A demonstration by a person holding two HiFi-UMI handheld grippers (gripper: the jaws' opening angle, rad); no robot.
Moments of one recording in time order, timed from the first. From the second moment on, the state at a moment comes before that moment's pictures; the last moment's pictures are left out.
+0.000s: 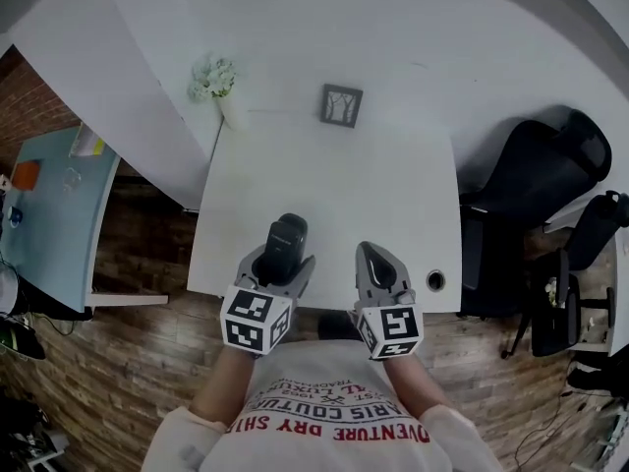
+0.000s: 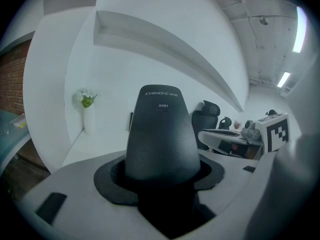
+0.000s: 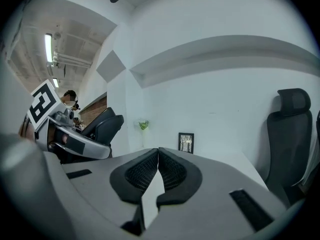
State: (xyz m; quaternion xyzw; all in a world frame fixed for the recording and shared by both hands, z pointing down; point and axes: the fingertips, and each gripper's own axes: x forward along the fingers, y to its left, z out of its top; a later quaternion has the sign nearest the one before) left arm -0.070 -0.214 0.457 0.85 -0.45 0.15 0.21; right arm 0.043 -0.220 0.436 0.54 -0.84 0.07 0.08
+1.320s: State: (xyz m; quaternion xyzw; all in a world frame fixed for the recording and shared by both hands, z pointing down) left arm -0.009 -0.379 0.592 0.80 -0.44 0.29 0.29; right arm 0.109 -0.392 0.535 0.52 -0.83 0.15 0.14
